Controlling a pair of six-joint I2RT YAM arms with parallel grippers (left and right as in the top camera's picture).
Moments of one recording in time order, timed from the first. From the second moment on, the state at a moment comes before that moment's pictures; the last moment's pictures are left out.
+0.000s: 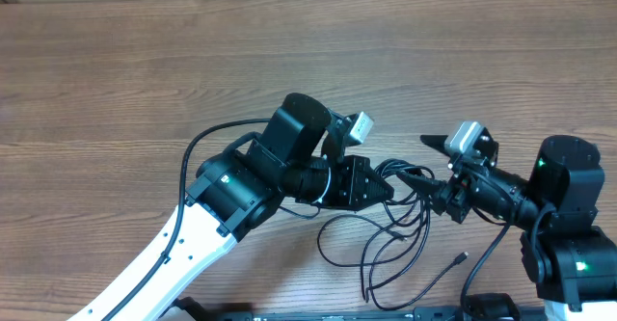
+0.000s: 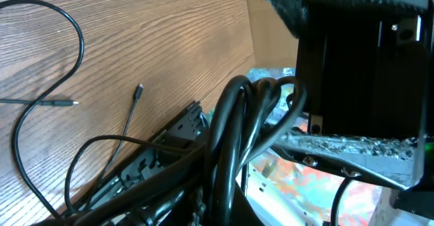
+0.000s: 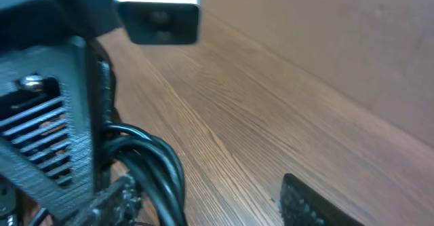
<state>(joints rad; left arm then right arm) -0.73 1.30 1.27 -0.67 0.73 -0.85 0.05 0.79 0.94 -0.66 -0.83 -0.44</state>
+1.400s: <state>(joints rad) -0.74 1.30 1.27 -0.80 0.21 -0.87 0.05 0.86 0.94 -0.75 -1.02 -0.27</state>
